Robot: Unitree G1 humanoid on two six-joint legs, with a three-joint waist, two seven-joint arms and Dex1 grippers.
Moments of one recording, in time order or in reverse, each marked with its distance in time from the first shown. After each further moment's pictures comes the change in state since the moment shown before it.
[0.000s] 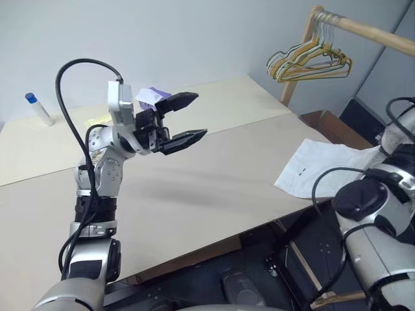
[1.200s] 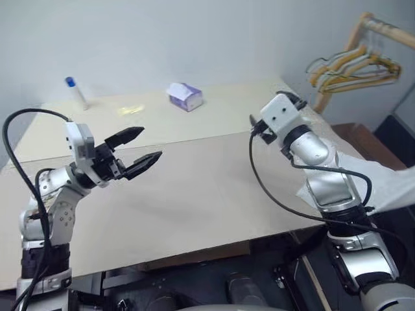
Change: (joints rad) left arm 0.471 0.237 0.166 -0.291 -0.016 0.096 0.267; right arm 0.506 -0.067 1.088 -0.473 -0.112 -0.821 0.979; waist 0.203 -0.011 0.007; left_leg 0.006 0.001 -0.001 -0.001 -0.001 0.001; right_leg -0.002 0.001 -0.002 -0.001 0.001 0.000
